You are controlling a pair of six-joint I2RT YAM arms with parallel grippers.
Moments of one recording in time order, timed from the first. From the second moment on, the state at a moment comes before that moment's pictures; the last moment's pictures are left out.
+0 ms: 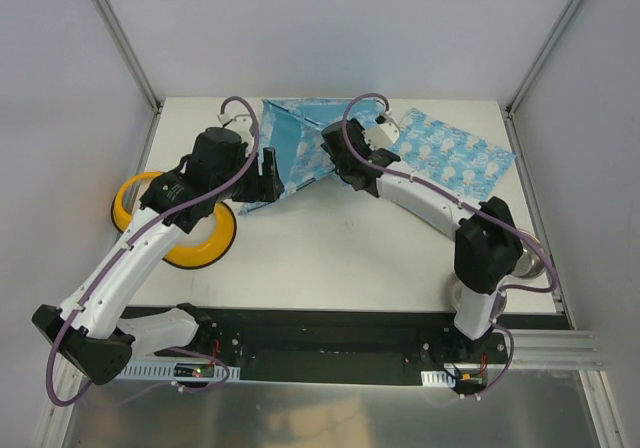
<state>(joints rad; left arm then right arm) -0.56 1.13 1.30 -0.84 -0.03 -0.43 0.75 1.81 1.51 -0.41 0.68 1.30</state>
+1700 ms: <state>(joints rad) -0.56 1.18 1.23 -0.73 -0.01 -0.41 0.52 1.53 1.27 -0.86 0.09 0.07</state>
